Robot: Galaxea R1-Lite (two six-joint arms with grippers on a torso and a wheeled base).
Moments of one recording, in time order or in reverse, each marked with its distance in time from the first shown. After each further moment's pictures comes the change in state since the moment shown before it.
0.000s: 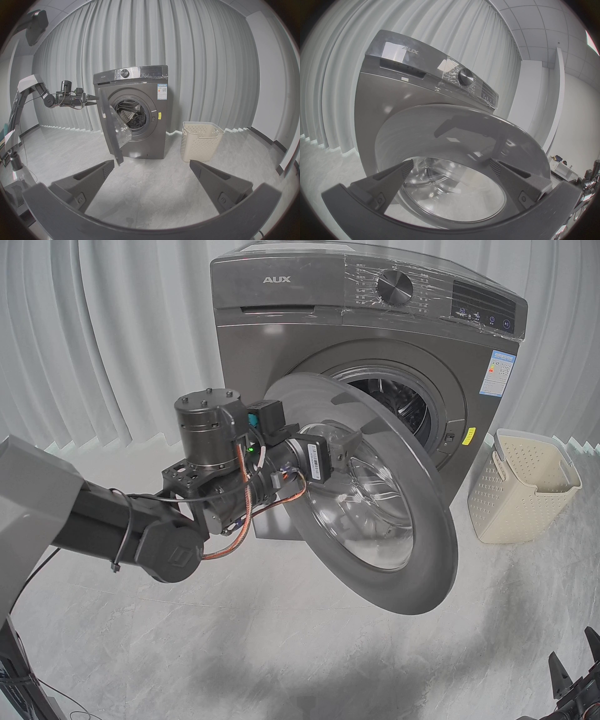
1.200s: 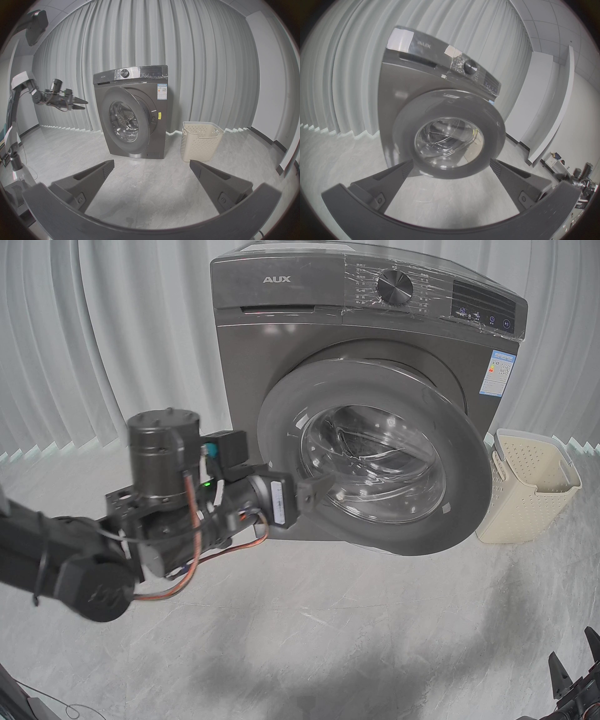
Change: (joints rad) left arm -0.028 -0.215 0.248 0.146 0.065 -0.055; right arm 0.001 0.000 0.000 0.000 -0.001 0.000
